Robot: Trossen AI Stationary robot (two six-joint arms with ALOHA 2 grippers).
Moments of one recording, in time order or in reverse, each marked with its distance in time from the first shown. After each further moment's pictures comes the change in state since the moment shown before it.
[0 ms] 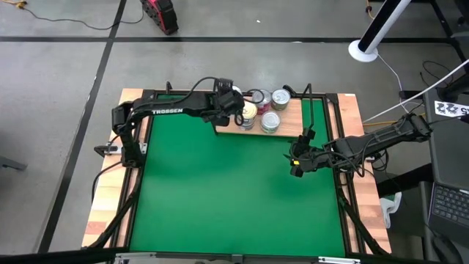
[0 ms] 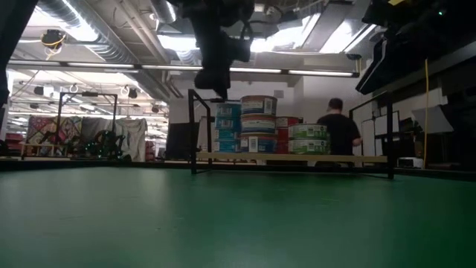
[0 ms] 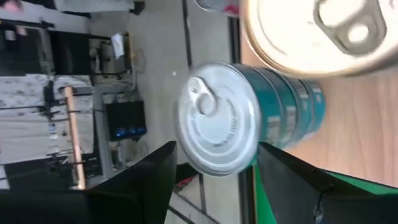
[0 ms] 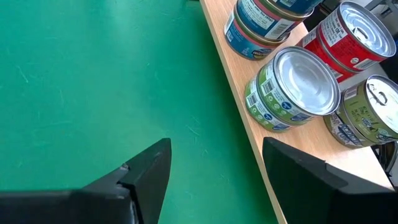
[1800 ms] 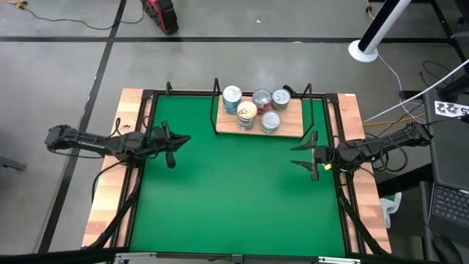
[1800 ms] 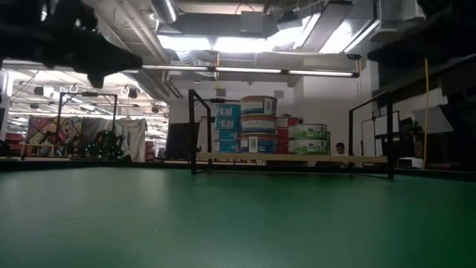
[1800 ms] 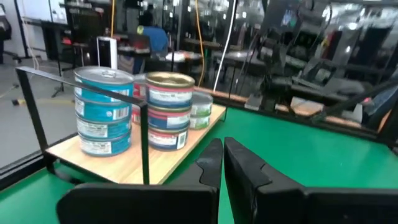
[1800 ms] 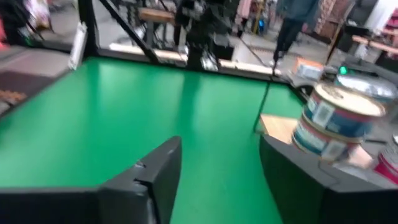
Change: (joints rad) left arm -0.358 -1.394 -1.459 0.992 0.304 -0.841; right arm 0.000 -0.633 -0.505 0.690 -0.266 -0.423
